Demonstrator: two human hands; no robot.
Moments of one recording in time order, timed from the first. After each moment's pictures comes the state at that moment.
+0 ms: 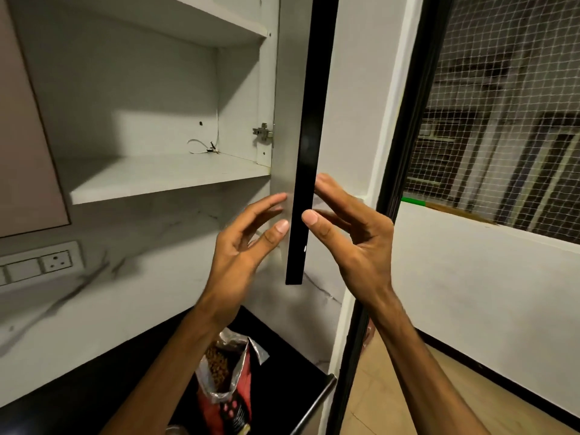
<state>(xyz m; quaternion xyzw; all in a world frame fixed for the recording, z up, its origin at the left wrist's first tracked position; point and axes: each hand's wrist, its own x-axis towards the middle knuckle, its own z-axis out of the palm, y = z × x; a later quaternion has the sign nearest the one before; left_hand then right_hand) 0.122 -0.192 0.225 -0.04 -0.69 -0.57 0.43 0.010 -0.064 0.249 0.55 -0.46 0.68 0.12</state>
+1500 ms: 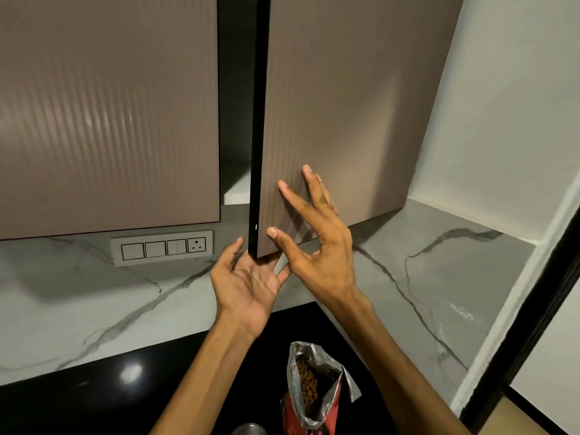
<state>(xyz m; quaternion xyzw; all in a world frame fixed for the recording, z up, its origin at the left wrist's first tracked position) 0.202 -0.307 0.191 0.02 -0.21 -0.86 0.47 0.079 -0.274 0.222 0.67 -0.47 0.56 0.15</state>
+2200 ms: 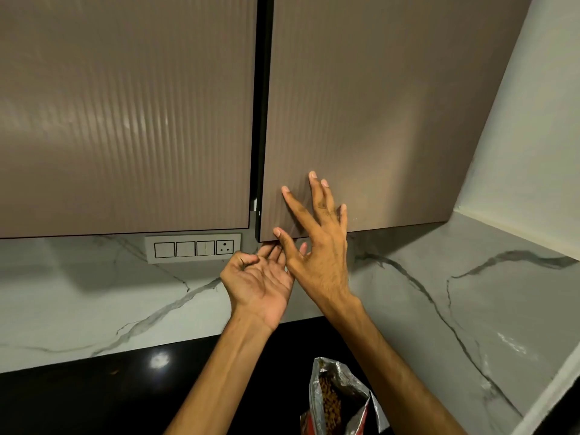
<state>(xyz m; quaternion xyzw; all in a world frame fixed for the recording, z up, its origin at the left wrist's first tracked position) 0.203 -0.341 0.197 0.02 -0.09 -0.83 0.54 0.089 -0.353 0.202 0.66 -0.51 0.51 0.22</state>
